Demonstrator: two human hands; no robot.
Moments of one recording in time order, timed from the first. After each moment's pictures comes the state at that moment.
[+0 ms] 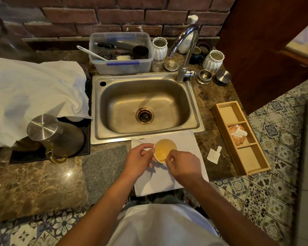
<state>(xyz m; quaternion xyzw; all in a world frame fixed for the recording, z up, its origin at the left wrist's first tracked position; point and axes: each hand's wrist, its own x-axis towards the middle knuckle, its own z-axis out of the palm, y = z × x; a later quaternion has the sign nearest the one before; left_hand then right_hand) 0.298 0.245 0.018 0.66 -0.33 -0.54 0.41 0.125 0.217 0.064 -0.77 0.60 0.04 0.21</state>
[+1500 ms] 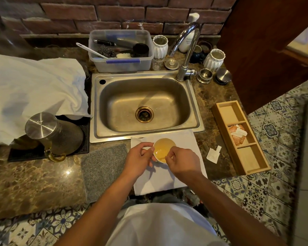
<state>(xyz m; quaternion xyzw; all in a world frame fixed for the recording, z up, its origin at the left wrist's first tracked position) 0.294 0.244 0.020 0.66 -0.32 -0.54 0.41 0.127 0.210 0.064 -0.76 0.61 0.02 0.23</state>
